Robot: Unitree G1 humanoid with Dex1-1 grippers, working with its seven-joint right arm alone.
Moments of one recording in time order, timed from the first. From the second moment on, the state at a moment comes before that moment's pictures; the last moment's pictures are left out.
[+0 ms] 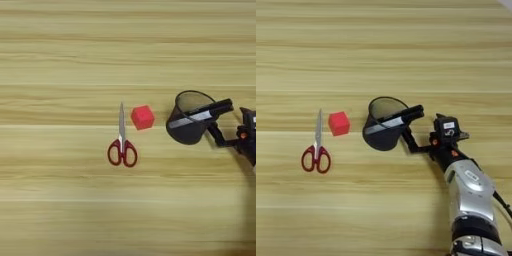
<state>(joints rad) -0.20 -0.47 -0.31 0.77 0.20 -0.37 0.57</state>
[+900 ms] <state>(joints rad) -0.23 -0.48 -0.34 0.84 0.15 -0.33 0.38</state>
